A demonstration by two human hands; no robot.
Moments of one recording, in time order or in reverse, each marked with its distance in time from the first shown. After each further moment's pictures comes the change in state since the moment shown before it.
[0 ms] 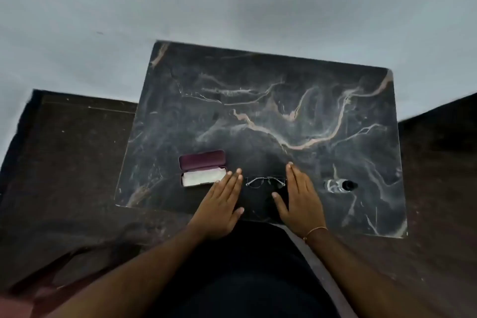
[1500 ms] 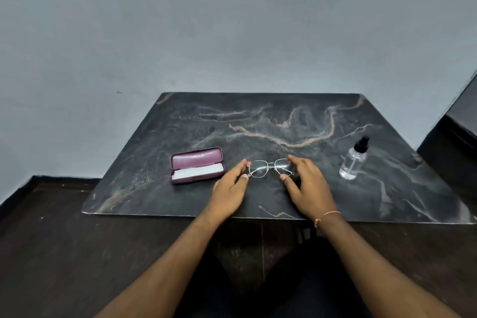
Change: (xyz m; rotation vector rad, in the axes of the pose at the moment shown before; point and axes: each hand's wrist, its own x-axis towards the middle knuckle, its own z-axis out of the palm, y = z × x) left_hand 0.040 0.004 0.101 -0.855 0.433 -0.160; right_hand -0.006 0.054 0.133 0.273 0.482 -0.032
